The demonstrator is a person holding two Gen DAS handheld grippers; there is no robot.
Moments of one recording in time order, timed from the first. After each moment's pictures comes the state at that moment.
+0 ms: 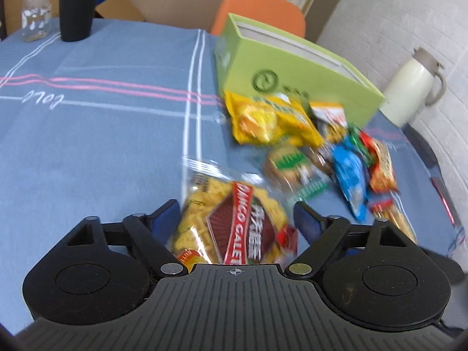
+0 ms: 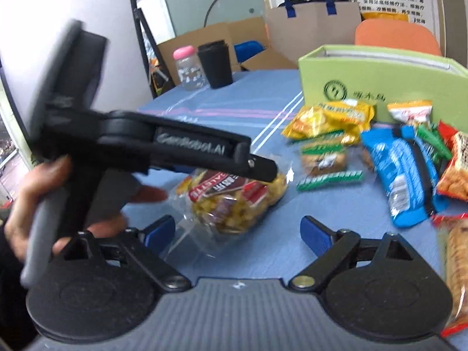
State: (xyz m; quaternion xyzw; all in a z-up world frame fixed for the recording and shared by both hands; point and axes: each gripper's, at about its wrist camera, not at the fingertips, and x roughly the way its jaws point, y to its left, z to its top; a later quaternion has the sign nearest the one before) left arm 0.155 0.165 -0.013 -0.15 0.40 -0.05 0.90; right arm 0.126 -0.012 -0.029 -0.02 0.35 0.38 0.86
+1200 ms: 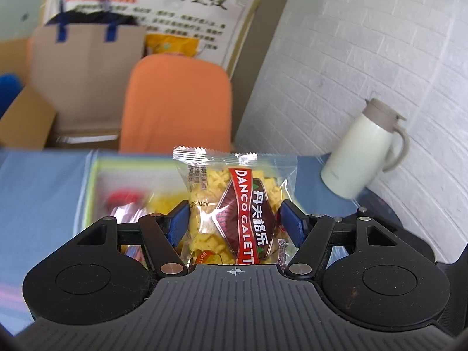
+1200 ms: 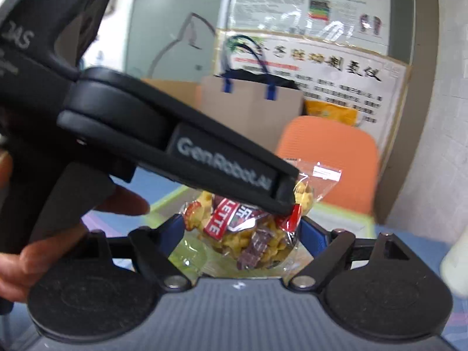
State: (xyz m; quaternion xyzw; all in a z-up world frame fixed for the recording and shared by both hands) left arm 0.376 0.077 0.122 -0.10 0.31 -0.15 0.93; right arm 0.342 -0.043 0.081 -0.13 0.22 0.27 0.93
